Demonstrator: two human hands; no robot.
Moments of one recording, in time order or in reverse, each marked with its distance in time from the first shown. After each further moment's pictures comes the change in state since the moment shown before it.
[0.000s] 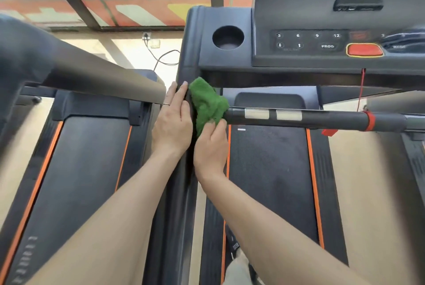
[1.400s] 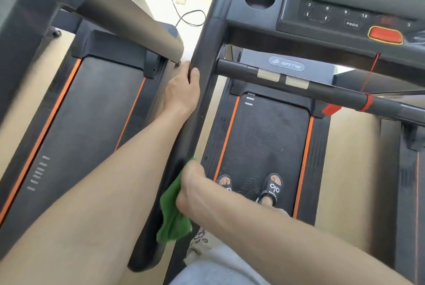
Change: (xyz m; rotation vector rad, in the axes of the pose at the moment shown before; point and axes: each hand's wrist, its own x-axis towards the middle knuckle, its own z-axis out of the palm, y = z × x) left_hand -0.060 -0.003 -0.014 -0.009 -0.020 -0.313; right_hand -0.158 0.028 -0.049 0.055 -0.473 1.112
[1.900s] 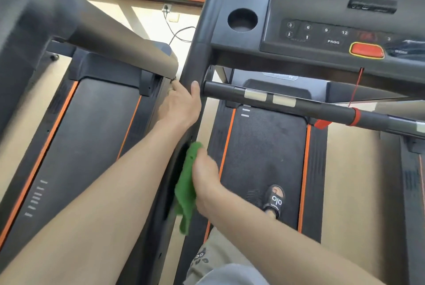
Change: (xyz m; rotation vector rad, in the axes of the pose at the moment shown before) left_hand 0.028 0.028 0.012 0.280 -0.036 -0.057; right_hand -0.016 -0.060 -0.032 -0.103 0.036 -0.283
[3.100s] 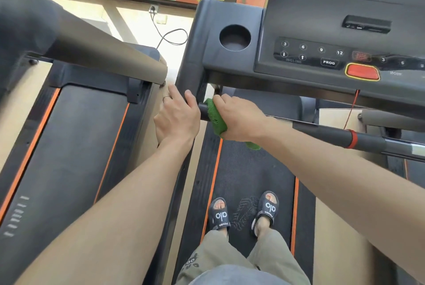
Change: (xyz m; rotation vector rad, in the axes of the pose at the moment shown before) left_hand 0.027 0.029 0.012 0.119 0.272 0.067; right_hand 0.102 -0.176 -0.084 -1.765 0.116 -1.063
